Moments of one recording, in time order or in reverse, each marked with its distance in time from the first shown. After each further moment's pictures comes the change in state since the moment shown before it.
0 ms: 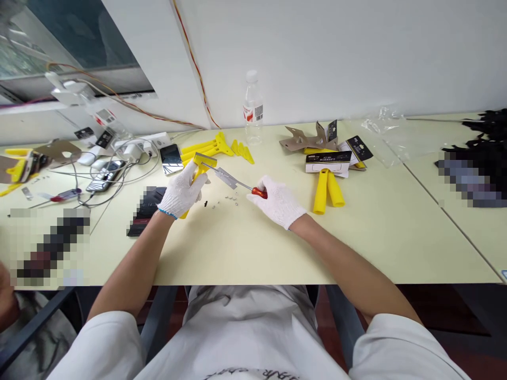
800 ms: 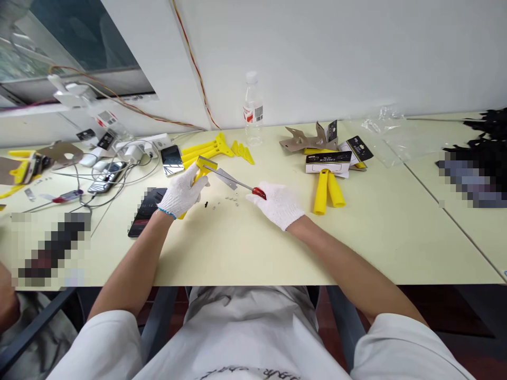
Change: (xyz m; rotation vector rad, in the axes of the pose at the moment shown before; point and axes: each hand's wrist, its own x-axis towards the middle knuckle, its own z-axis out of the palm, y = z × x) left_hand 0.002 -0.005 -0.004 0.044 -0.058 0.021; right_hand 0.001 0.000 0.002 -0.081 -0.013 -0.043
